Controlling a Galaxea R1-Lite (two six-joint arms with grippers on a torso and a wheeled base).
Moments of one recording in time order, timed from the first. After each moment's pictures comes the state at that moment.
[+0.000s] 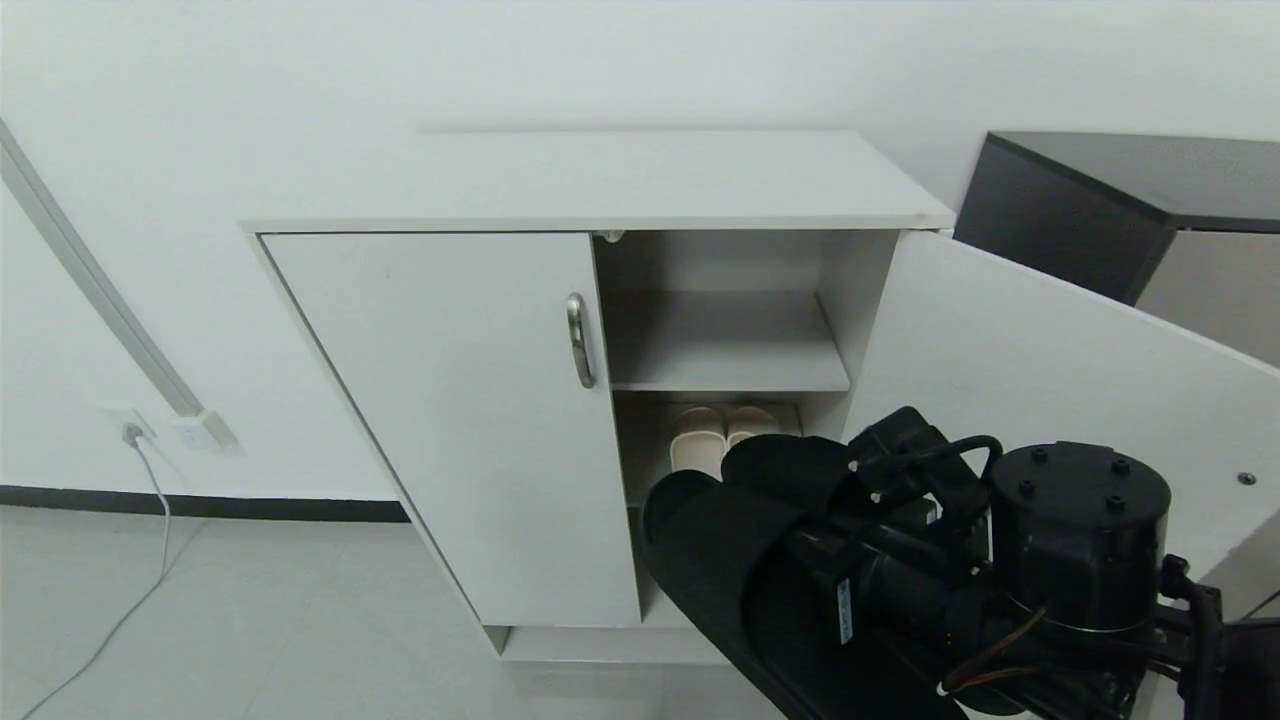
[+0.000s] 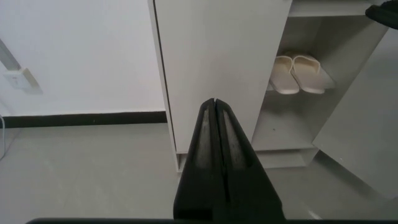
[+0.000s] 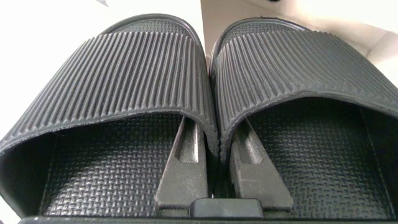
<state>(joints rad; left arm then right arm) 0.00 0.00 0.00 0.01 -0.02 0.02 0.87 1.67 -0.58 -0.85 -0.21 0.09</state>
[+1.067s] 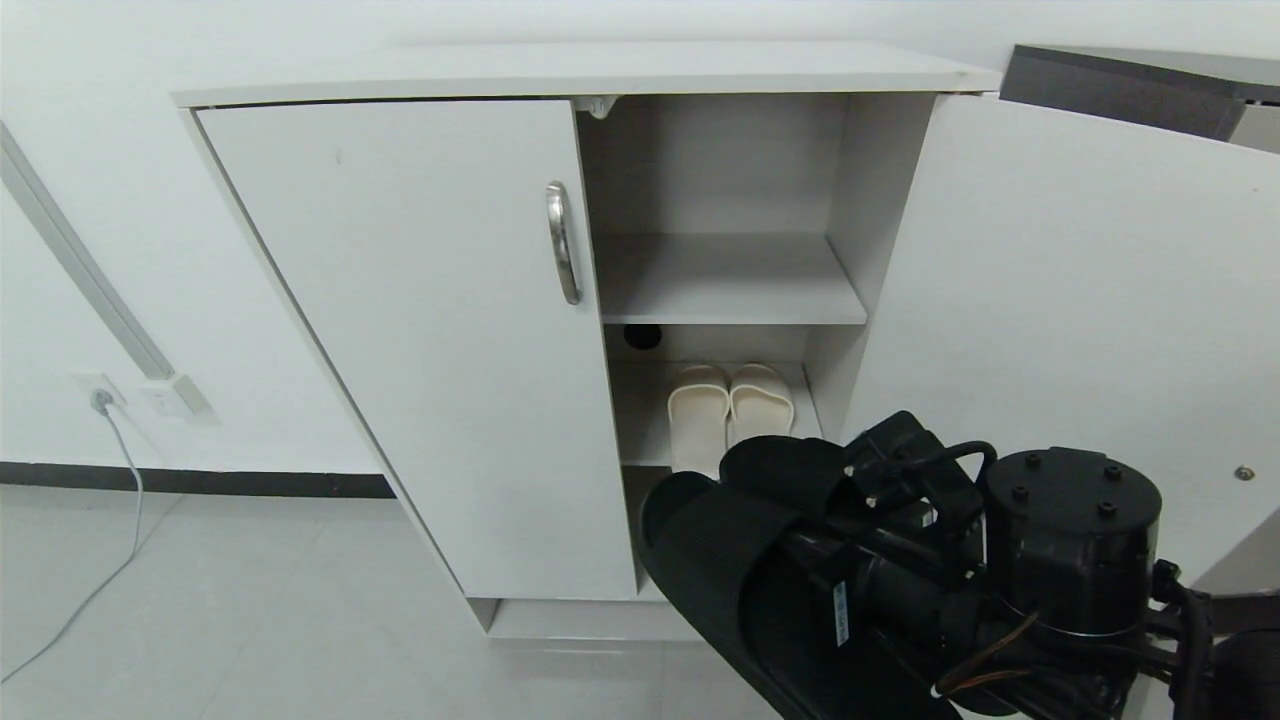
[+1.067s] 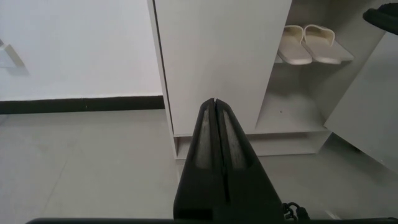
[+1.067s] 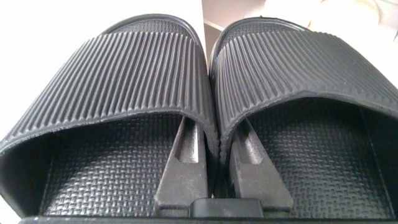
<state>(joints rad) 0.00 0.00 0.00 0.01 -0.02 0.02 0.87 1.69 -0.57 -0.89 -0.21 0.08</state>
